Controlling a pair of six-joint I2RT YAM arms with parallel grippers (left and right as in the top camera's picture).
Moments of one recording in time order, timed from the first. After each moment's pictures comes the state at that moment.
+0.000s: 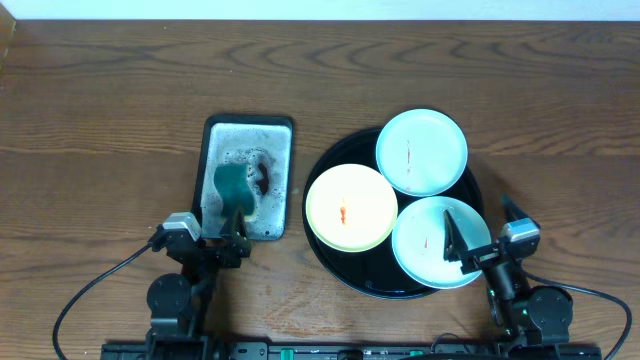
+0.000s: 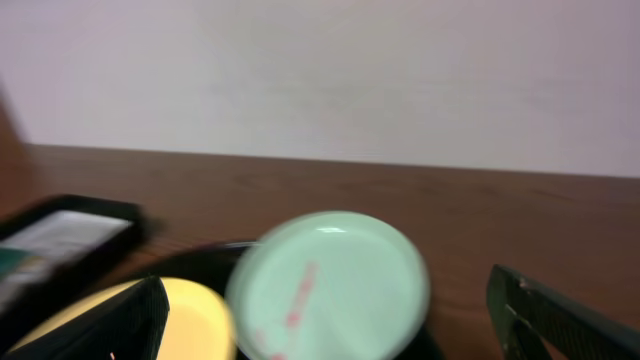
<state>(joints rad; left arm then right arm) -0.03 0.06 0.04 -0.15 0.13 -0.39 0.08 0.01 0.01 0.01 -0.24 0.08</state>
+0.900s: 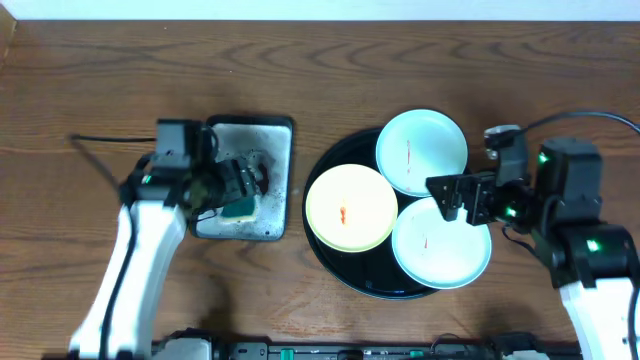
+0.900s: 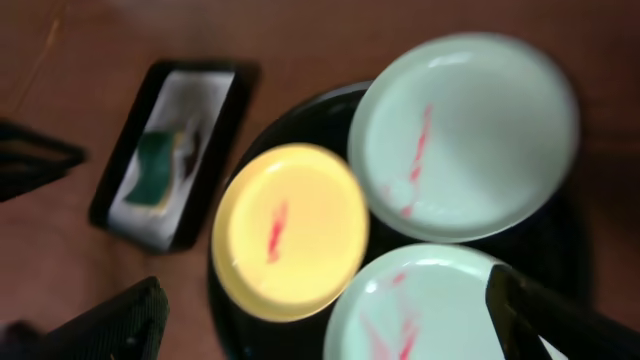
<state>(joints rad) -0.03 1.35 0.97 -0.82 0.21 -0.36 0.08 1.02 0.98 -0.80 -0.50 0.14</state>
